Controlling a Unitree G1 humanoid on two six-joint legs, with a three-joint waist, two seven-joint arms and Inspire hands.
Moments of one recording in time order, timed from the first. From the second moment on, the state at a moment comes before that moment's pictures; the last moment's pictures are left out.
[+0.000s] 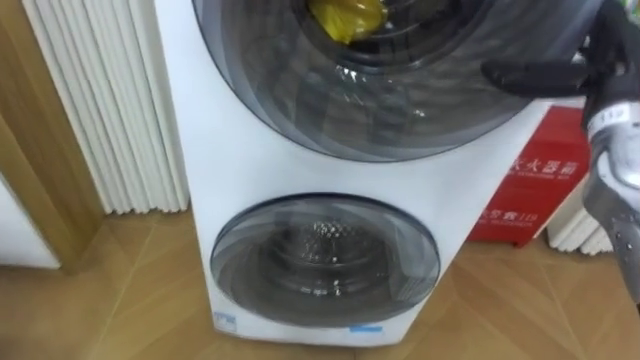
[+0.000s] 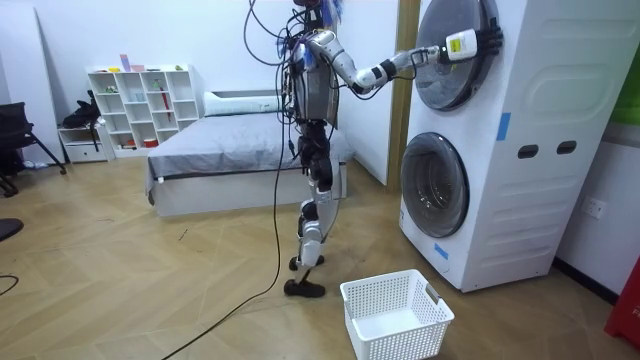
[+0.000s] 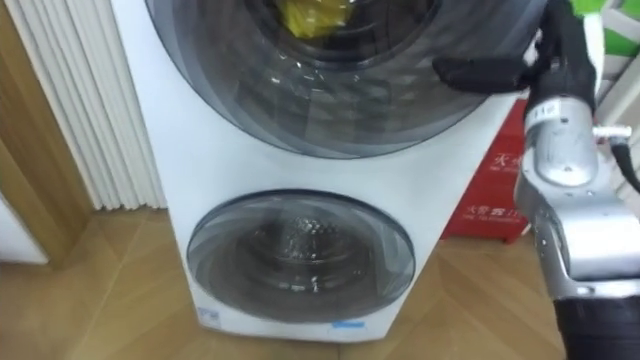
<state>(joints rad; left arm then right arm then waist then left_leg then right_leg) 0.24 0.24 0.14 0.96 0.32 0.22 0.16 -0.58 -0.51 -0.06 -0.03 0.19 0.36 -0.29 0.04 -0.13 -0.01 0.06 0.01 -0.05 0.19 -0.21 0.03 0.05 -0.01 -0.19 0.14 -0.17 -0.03</state>
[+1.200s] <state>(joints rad) 0.24 0.23 0.03 1.01 0.21 0.21 0.21 -0.11 -0.42 -0.08 -0.34 0.23 0.12 -0.11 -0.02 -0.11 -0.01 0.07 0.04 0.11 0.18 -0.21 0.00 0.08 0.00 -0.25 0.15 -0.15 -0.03</state>
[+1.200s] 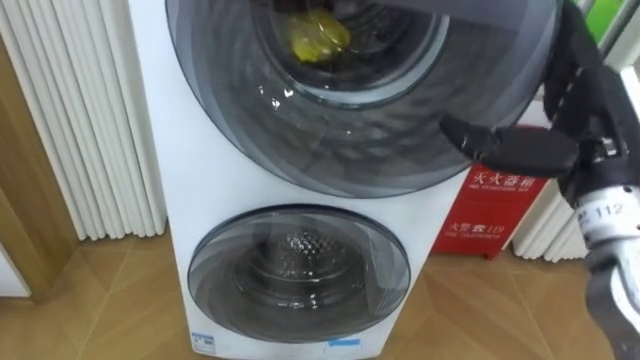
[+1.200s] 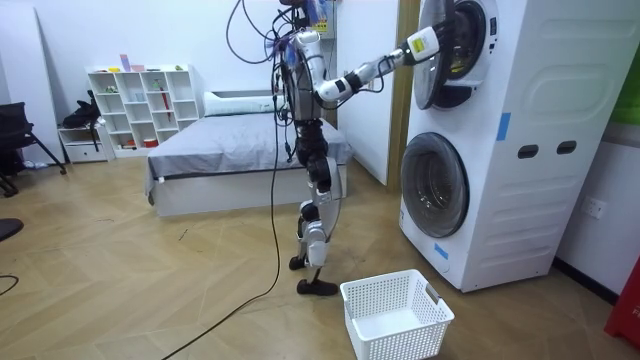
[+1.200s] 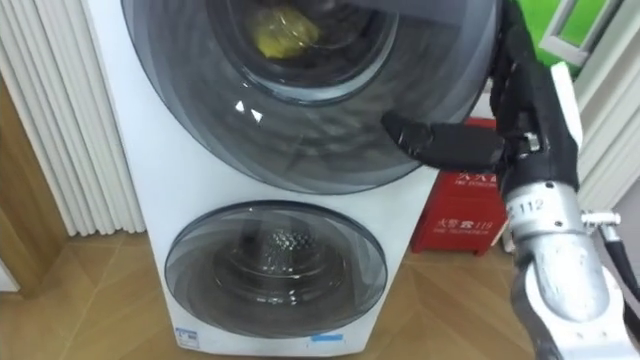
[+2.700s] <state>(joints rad) 0.23 0.23 0.03 1.05 0.21 0.08 0.21 -0.17 -0.40 -0.09 -0.65 0.37 0.08 0.09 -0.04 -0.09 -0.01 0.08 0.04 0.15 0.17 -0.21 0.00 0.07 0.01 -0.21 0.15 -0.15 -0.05</state>
